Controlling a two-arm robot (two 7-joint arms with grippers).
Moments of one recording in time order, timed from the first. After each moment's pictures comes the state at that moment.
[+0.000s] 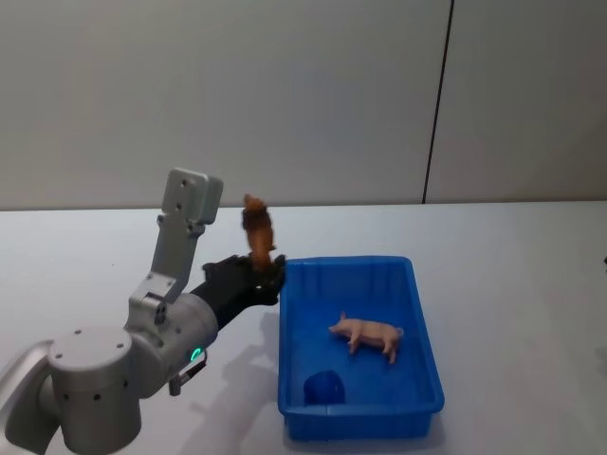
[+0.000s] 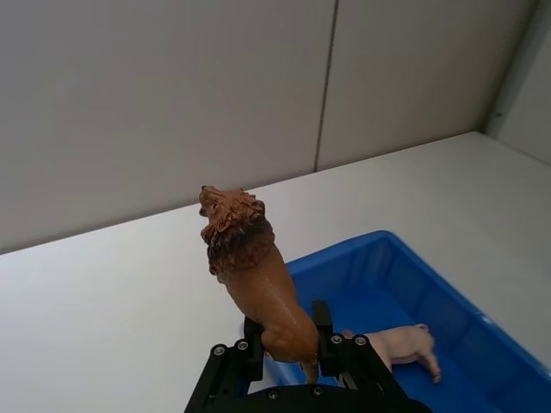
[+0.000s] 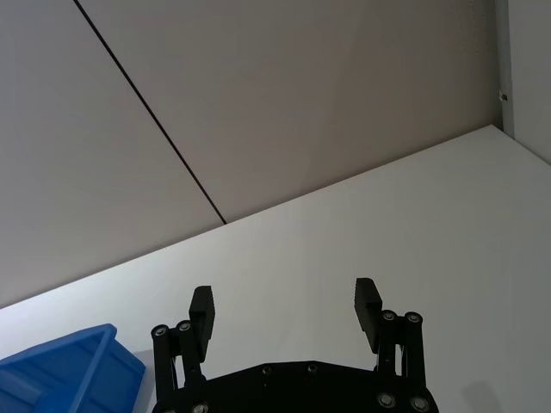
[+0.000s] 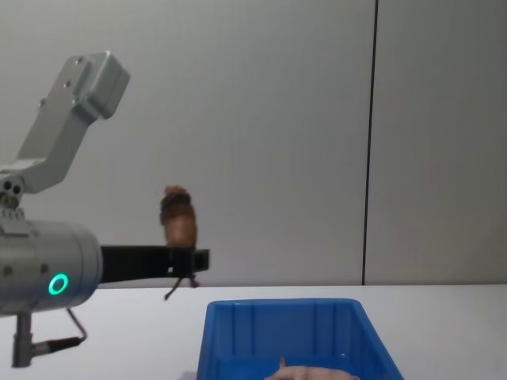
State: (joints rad) left arm -0.23 0.33 0.33 -1.65 -0.45 0.45 -0.06; right arm 0.00 0.45 -0.03 -1.60 0.86 0.16 0.01
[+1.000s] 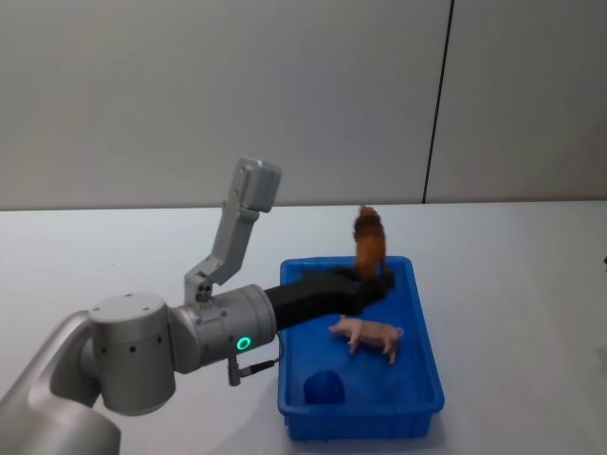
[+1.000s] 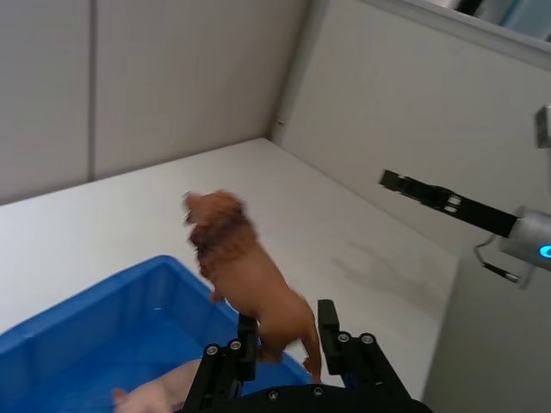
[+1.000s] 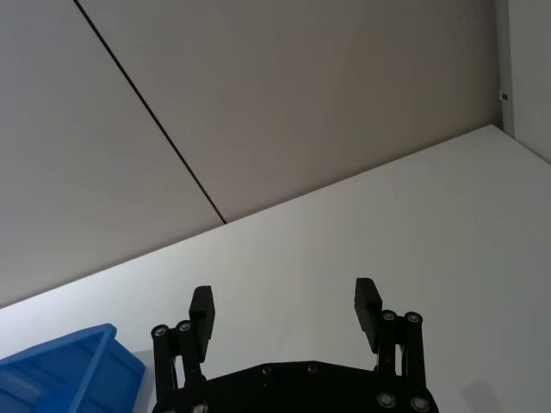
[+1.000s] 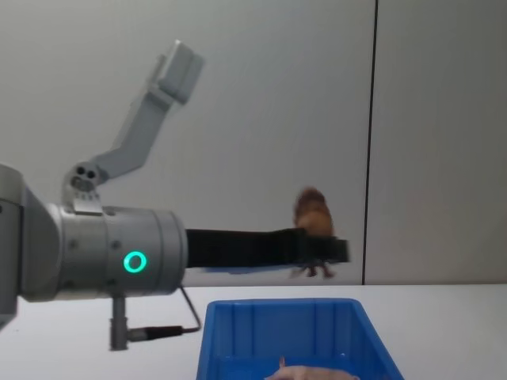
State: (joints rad) left arm -0.37 0.25 0.37 -1.48 -0.57 0.52 -0.52; right arm 0.00 0.45 -0.03 -1.60 0.86 0.16 0.01
